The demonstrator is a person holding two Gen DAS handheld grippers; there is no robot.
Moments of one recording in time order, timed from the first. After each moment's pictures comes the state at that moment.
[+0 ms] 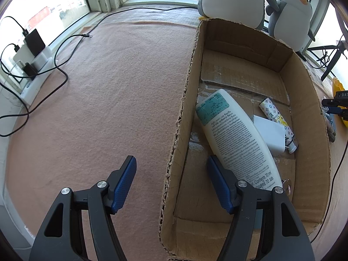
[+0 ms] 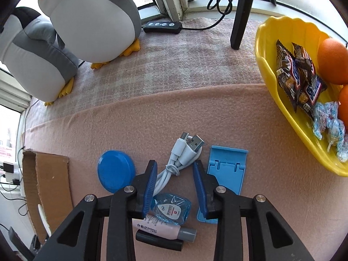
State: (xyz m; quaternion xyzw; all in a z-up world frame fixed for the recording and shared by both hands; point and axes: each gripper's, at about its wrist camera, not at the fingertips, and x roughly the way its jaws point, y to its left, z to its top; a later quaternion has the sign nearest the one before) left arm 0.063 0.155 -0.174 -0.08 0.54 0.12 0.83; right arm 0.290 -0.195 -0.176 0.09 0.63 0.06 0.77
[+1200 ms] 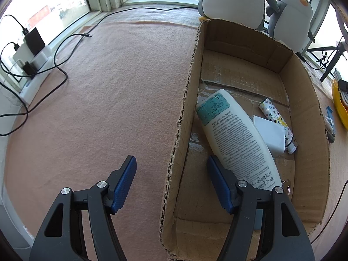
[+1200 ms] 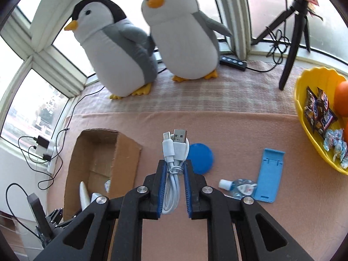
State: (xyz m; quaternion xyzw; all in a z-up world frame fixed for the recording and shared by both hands) left arm 0.062 0.157 -0.175 -0.08 0.54 0.12 0.83; right arm 0.233 -0.146 -0.089 0.09 0.54 0.20 0.81
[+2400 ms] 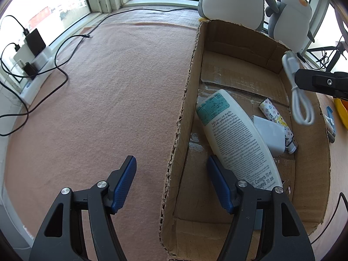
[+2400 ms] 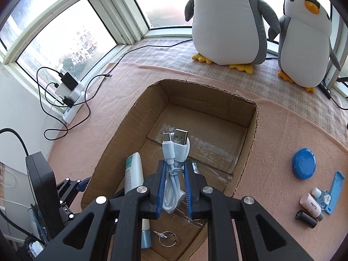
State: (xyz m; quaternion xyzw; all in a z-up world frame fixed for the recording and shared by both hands) left arm 0.058 0.153 -0.173 -0.08 0.54 0.12 0.83; right arm 0.178 0.022 -0.104 -0.03 0.54 0.32 0.78
